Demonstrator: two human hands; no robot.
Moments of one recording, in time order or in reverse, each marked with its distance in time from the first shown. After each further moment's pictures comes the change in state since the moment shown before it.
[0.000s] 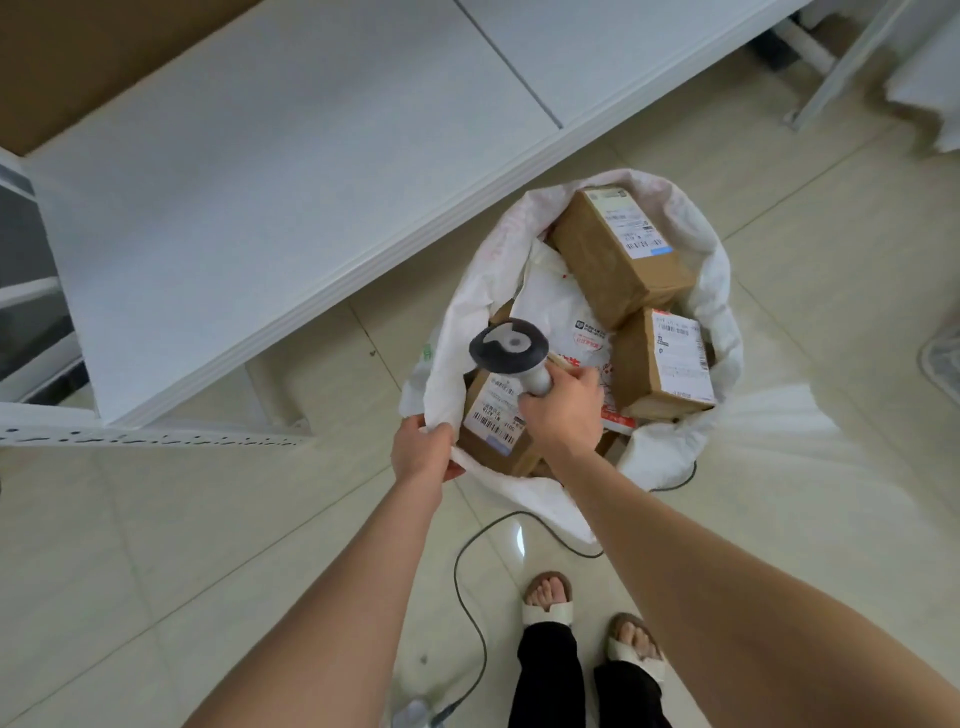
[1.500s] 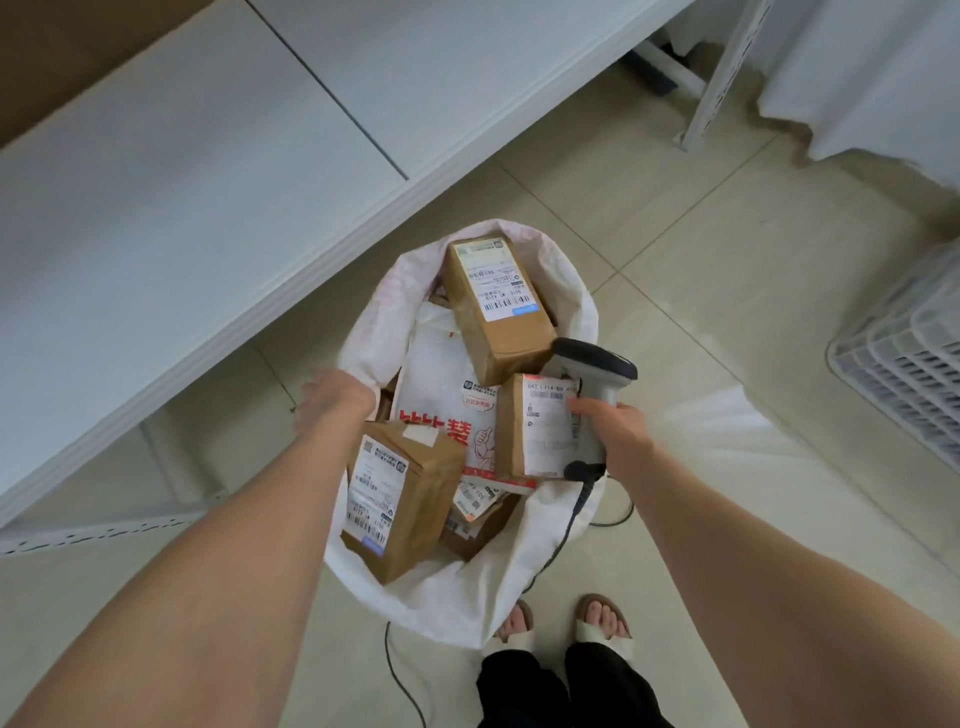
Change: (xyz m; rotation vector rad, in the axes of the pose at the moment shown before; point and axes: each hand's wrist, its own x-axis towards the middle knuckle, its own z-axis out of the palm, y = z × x) left_hand 0.055 0.106 0.111 0.876 0.234 0.132; right_hand 0.102 0.129 -0.135 0.750 -0.081 0.528
